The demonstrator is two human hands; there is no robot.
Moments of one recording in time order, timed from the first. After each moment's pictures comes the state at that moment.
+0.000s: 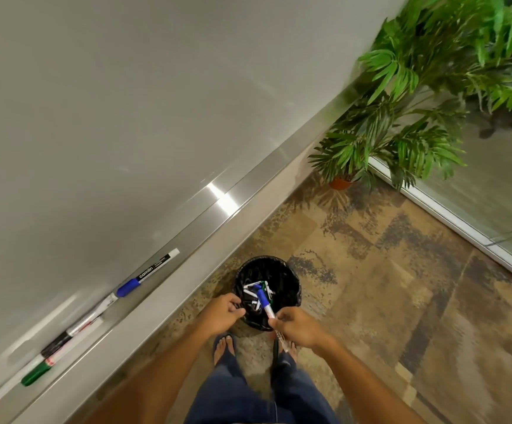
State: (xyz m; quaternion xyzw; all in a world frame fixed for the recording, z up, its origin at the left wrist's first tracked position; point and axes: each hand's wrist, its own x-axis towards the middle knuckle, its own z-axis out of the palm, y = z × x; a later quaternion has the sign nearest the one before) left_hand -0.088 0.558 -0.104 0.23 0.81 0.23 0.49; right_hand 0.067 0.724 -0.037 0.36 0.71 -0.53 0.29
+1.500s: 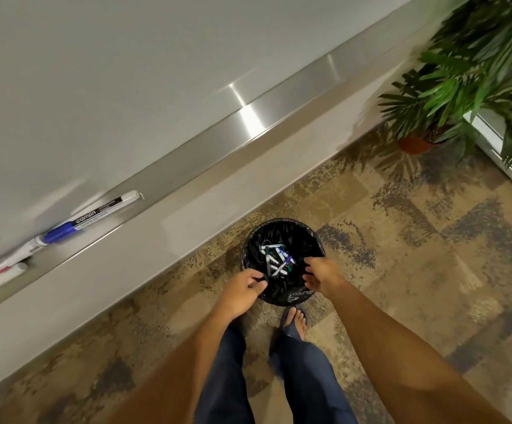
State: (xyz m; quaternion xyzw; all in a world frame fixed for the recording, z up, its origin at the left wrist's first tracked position) left_hand -0.027 0.619 -0.222 0.01 0.80 0.35 0.49; right_hand 0.024 0.840 -0.279 0.62 0.47 -0.58 0.23
